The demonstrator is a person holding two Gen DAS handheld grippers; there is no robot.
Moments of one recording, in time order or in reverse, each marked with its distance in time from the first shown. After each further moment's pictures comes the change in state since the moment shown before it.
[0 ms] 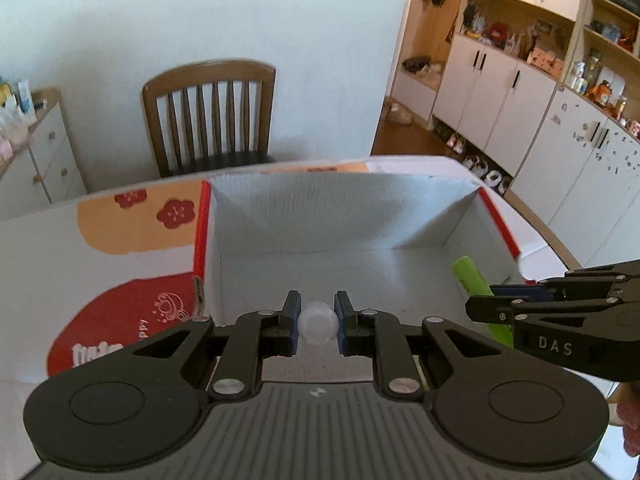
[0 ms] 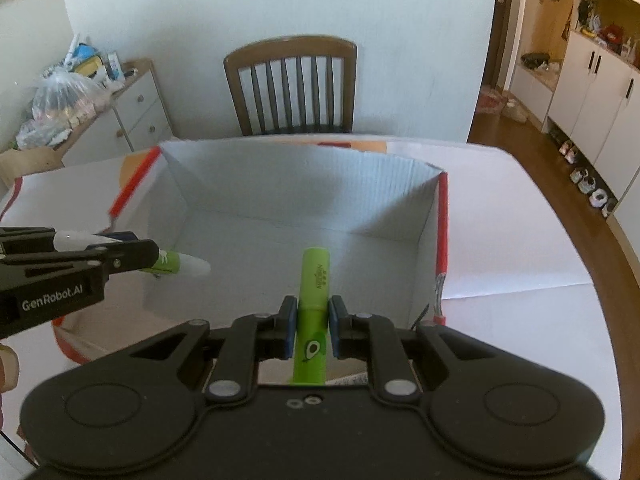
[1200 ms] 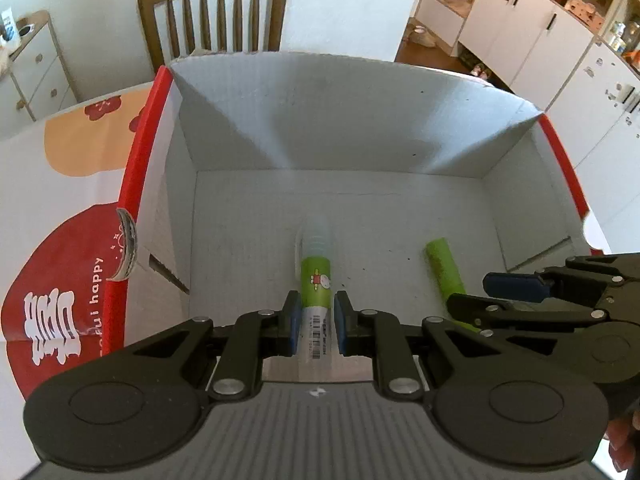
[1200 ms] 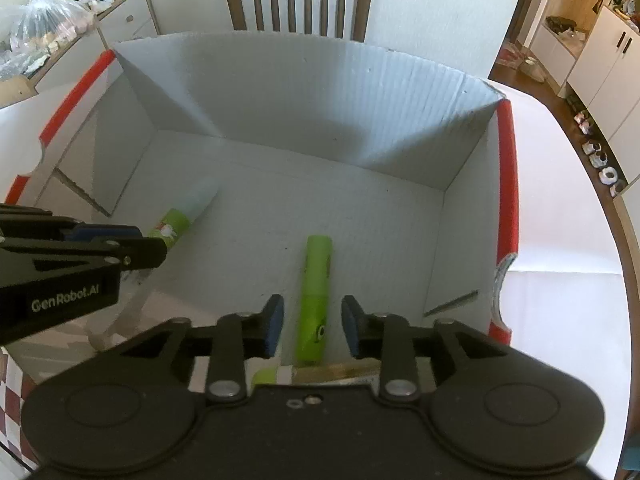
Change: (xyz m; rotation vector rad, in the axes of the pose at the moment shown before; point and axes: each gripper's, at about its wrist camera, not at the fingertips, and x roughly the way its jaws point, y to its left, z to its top) left arm 0.074 -0.010 0.001 -0.049 0.265 0.028; right arm 0.062 0.004 0.003 -0.069 0.217 -0.014
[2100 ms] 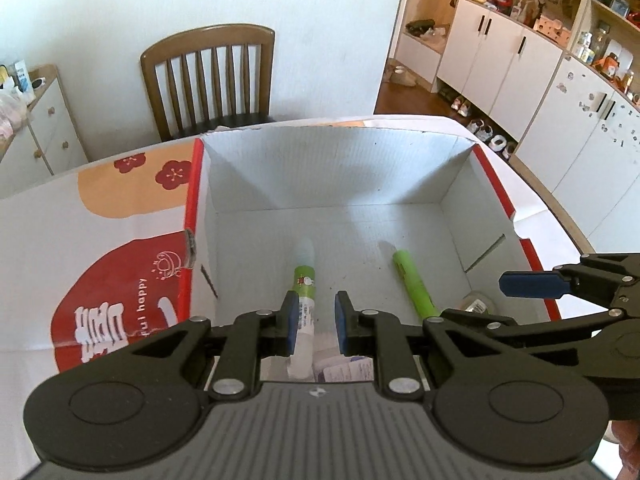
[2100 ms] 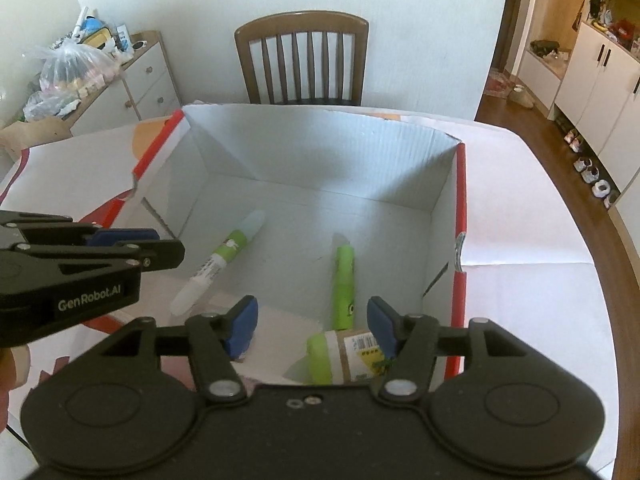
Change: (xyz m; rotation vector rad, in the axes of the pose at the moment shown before) left arm -0.087 -0.002 -0.028 0.067 -0.154 -0.001; right arm -0.076 0.021 -0.031 0.039 -0.150 0.022
